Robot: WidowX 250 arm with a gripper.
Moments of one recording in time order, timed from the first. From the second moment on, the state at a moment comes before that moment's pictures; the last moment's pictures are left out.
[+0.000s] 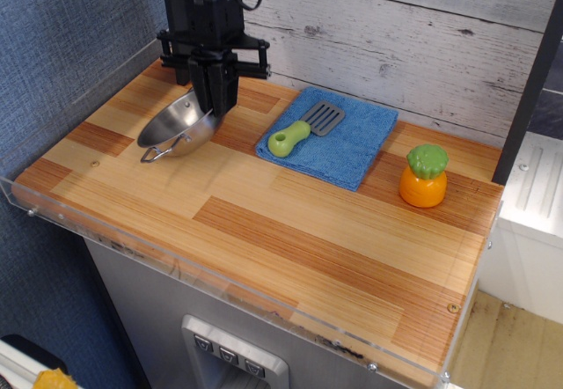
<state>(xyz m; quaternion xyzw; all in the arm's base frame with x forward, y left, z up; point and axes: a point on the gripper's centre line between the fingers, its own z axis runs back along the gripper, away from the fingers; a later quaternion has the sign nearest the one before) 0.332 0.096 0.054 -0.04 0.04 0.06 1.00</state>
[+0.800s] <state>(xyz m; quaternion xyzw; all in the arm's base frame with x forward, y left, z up) 0.327 0.095 0.031 -0.07 0.09 0.06 0.99</state>
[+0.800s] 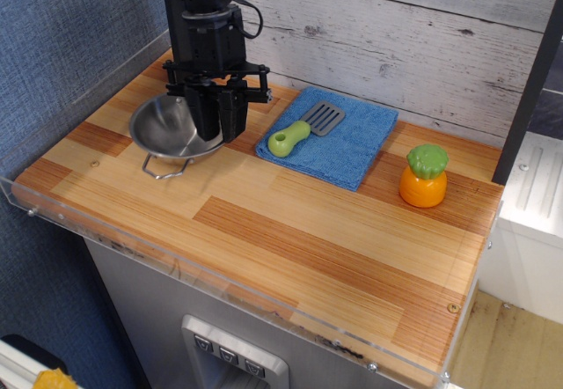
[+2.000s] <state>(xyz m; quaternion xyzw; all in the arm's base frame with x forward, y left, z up) 0.328 0.022 0.128 -0.03 -0.09 -0.07 0.99</state>
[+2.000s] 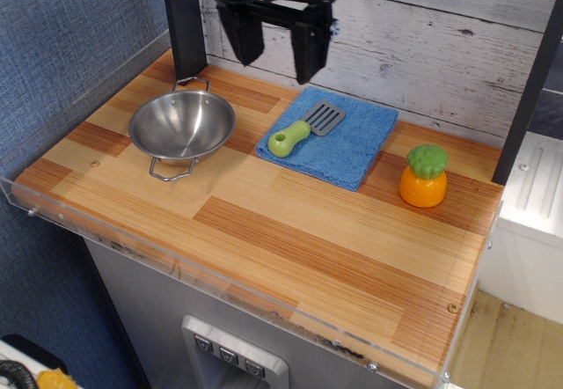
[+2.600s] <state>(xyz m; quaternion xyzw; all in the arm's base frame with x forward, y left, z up) 0.322 0.023 0.125 0.01 -0.06 -0.06 1.00</state>
